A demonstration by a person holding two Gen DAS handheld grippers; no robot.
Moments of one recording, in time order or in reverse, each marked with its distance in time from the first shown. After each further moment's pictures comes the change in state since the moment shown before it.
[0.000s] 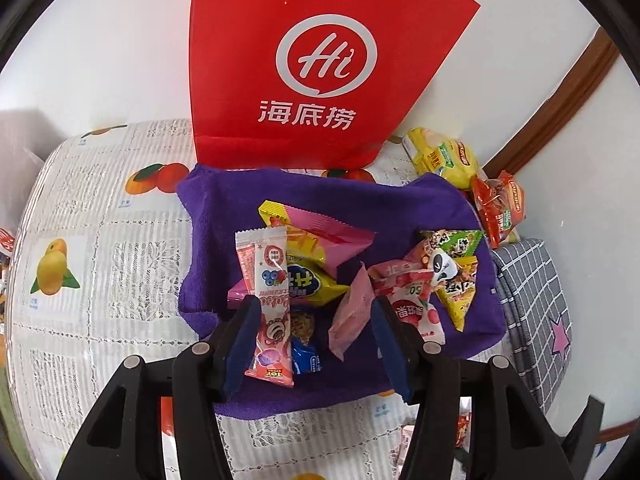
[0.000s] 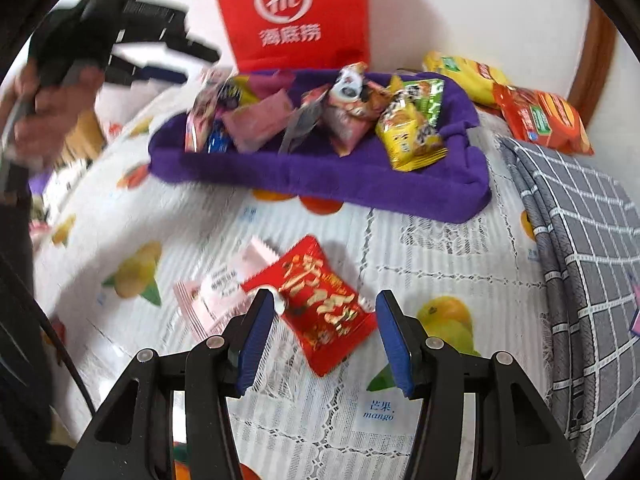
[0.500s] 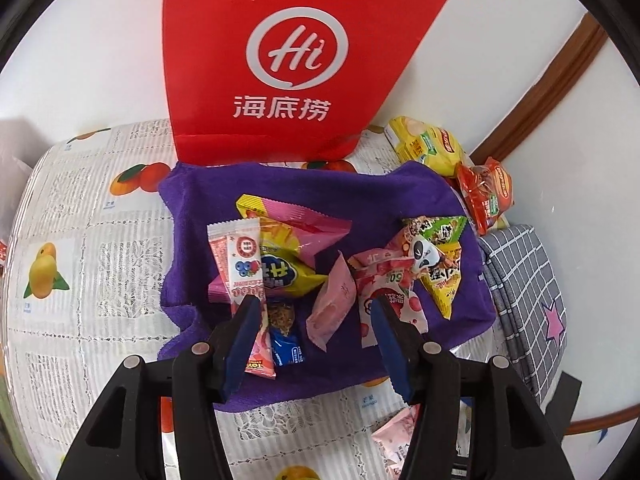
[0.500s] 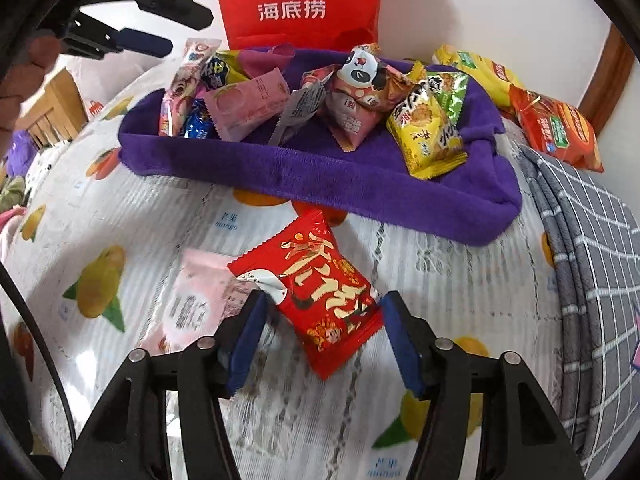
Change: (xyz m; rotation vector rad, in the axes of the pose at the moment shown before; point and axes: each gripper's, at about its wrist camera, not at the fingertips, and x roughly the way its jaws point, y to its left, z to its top) left arm 0.001 -0.015 -0.005 0.046 0.020 -0.025; right arm 0.037 0.007 0.021 -0.033 0.044 -0.056
